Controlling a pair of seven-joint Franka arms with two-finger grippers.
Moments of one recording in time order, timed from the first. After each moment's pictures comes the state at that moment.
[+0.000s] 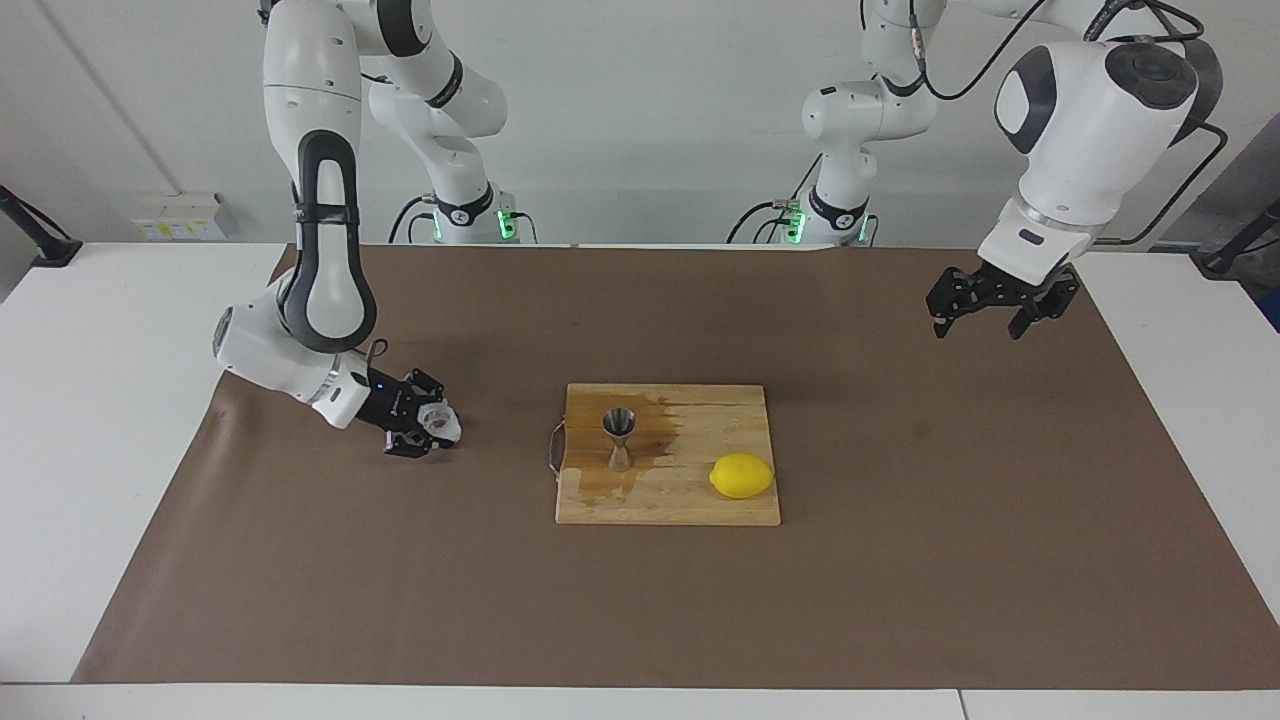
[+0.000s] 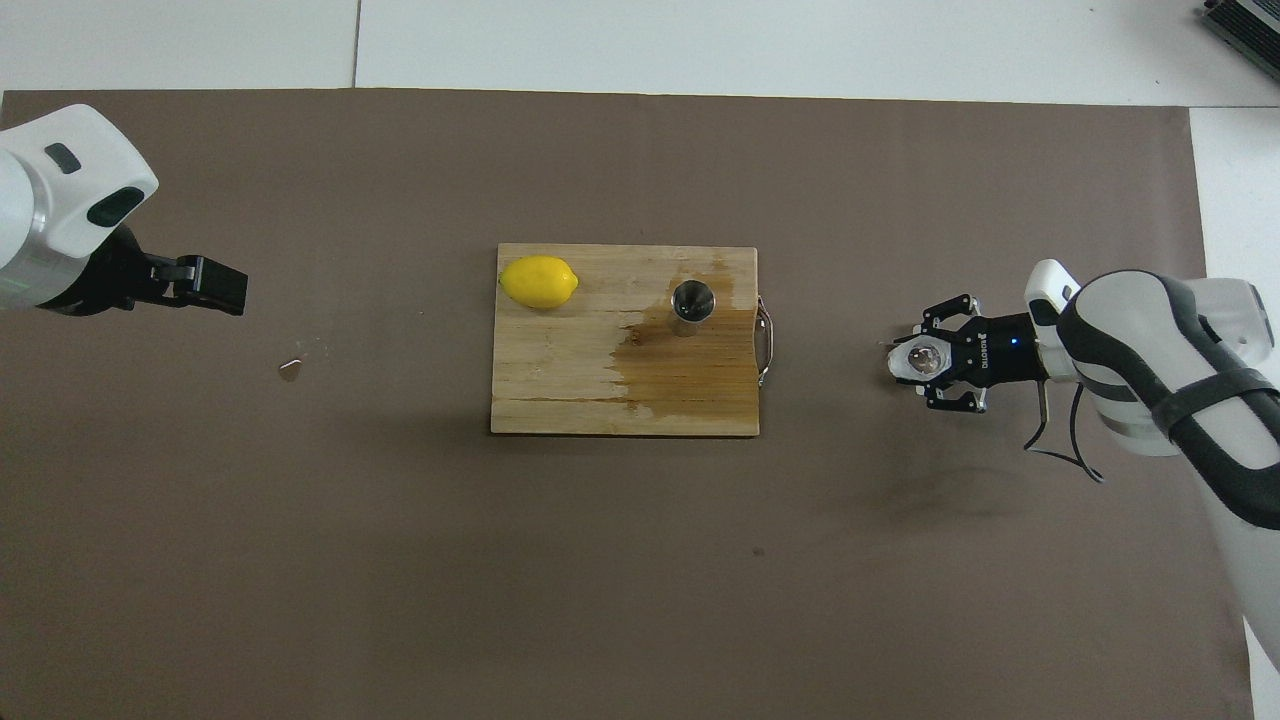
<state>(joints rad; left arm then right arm) 0.04 0.04 -0.16 -1.65 0.04 1.71 -0.01 -0.10 0.37 -0.04 -2.03 0.85 2.10 -2.19</state>
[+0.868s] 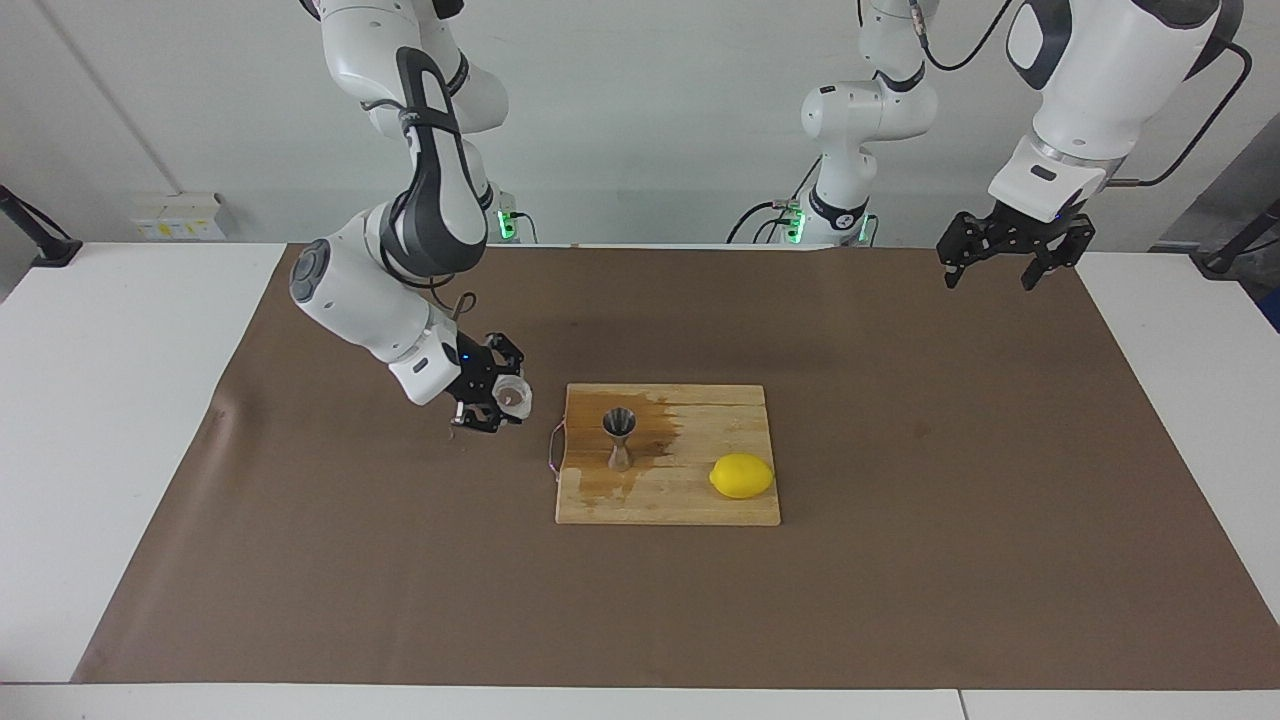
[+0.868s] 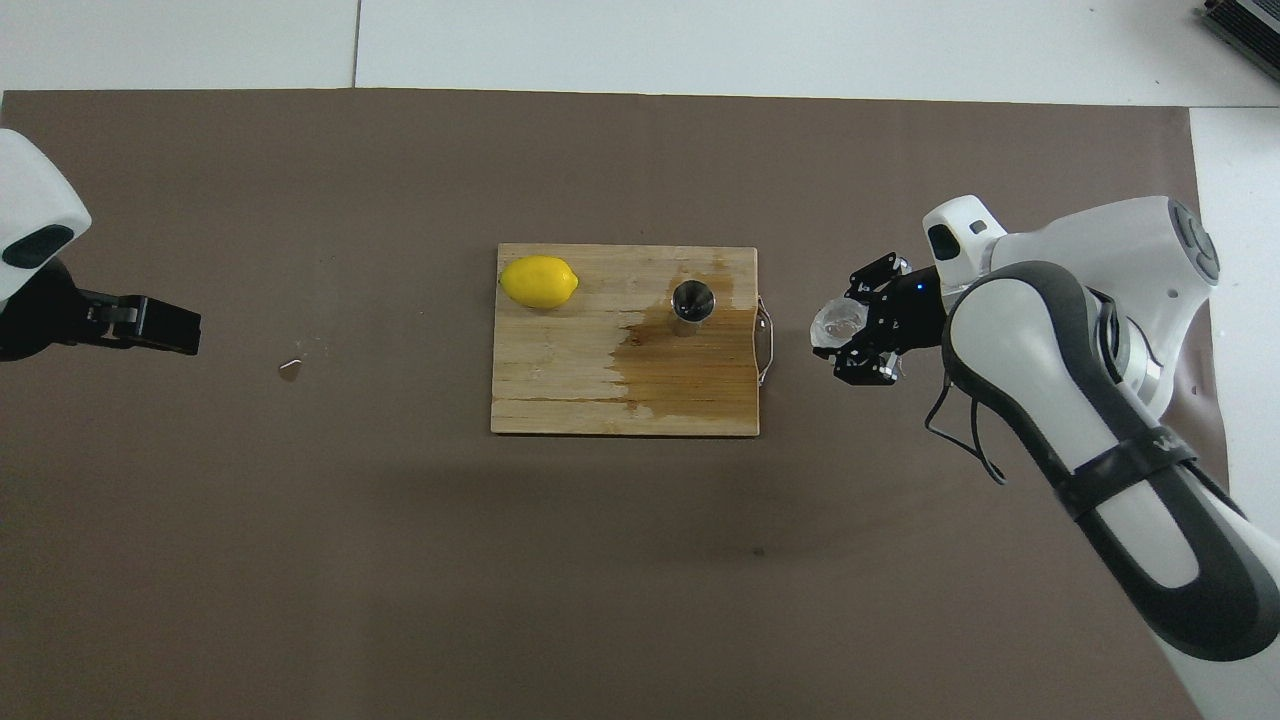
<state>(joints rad) 0.02 -0.05 -0.13 -1.66 0.04 1.61 0.02 0.21 0.23 -0.03 -1.89 0.56 2.12 -1.30</state>
